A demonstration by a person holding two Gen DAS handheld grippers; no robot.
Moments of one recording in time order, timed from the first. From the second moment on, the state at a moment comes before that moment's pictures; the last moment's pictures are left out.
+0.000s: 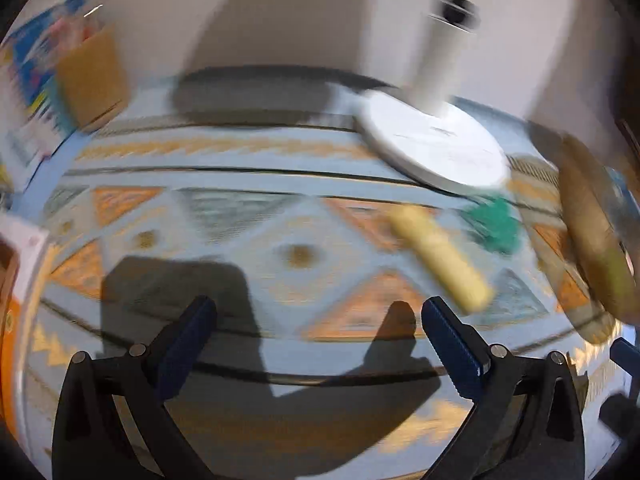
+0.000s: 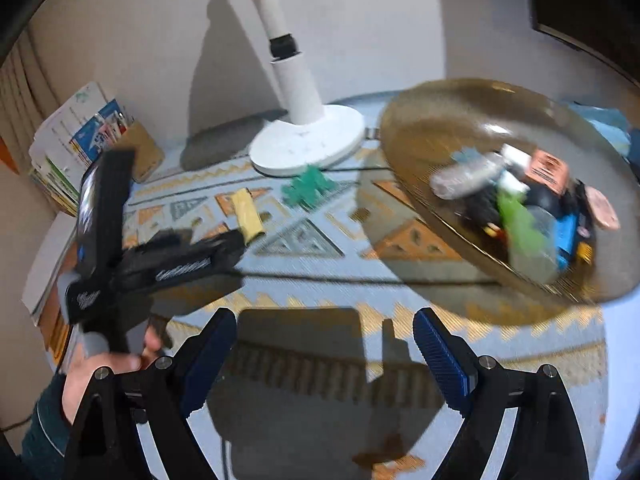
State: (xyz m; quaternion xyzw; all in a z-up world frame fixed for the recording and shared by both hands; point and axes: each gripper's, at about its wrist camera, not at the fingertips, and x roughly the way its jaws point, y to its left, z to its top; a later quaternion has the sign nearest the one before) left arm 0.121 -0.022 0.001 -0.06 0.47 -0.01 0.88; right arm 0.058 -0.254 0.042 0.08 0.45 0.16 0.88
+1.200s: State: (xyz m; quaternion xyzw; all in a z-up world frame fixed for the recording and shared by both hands) left arm 0.150 -0.089 0.003 -0.10 0.46 -0.11 0.88; right arm 0.107 -0.267 0.012 0.13 0.46 0.17 0.86
